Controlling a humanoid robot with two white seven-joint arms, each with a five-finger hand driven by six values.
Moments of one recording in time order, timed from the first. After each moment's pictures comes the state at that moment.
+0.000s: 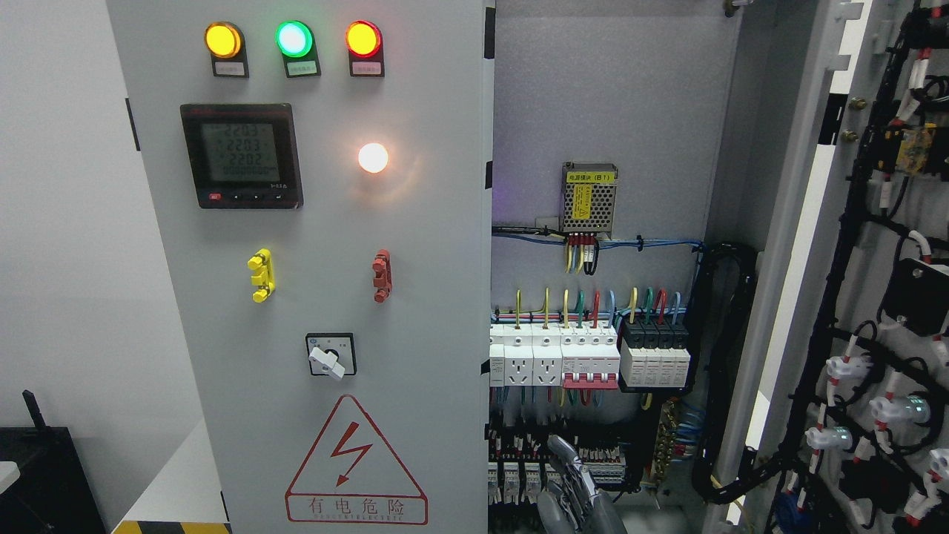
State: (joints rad) left arm 0.06 -0.04 0.00 0.05 -0.07 -0.14 -0.22; right arm -0.24 -0.05 0.36 -1.63 -0.27 -0.07 -0.09
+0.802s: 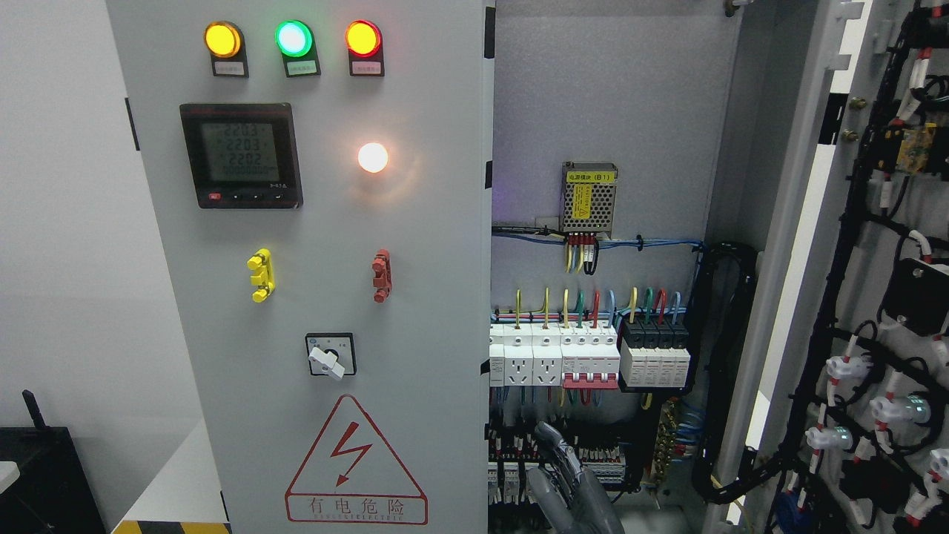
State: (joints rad) left arm 0.06 -0.04 0.00 0.05 -0.07 -0.14 -0.22; right arm -0.35 -0.06 0.36 -1.47 -0.32 -0.07 -0.02
